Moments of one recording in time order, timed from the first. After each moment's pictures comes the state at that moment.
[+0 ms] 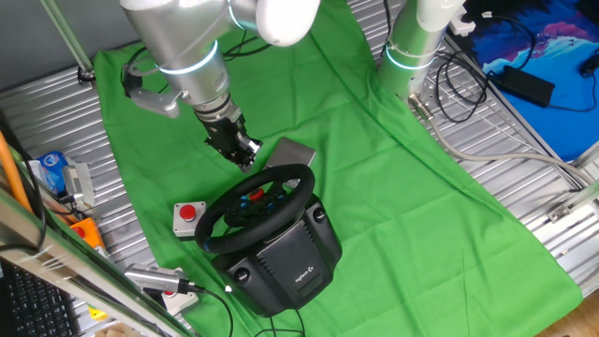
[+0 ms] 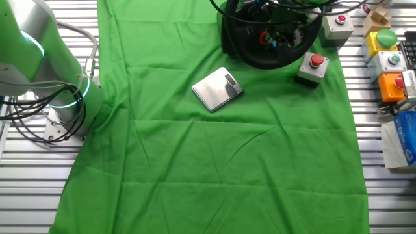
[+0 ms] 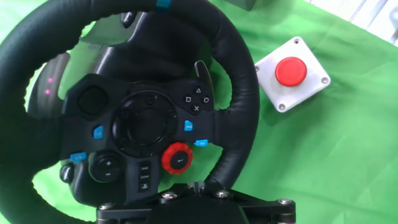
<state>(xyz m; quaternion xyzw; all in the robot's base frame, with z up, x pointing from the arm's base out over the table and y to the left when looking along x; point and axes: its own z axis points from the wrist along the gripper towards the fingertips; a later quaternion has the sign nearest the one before) 0.522 0.124 0.180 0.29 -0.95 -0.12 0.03</state>
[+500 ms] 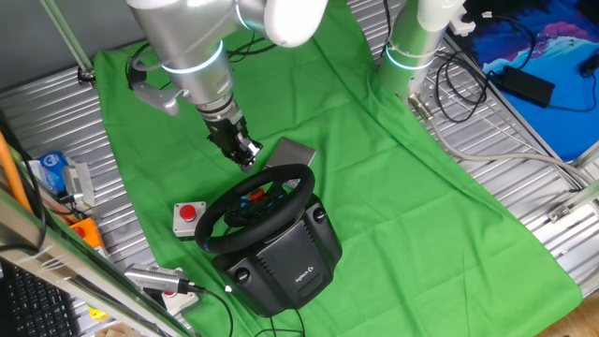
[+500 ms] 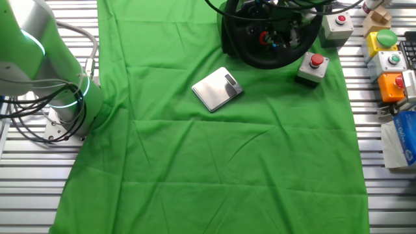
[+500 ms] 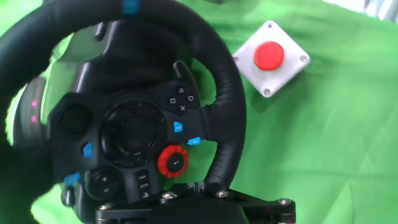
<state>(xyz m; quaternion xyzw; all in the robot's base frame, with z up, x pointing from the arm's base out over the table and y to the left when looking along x) 0.521 0.124 0.180 0.19 -0.97 -0.12 0.04</state>
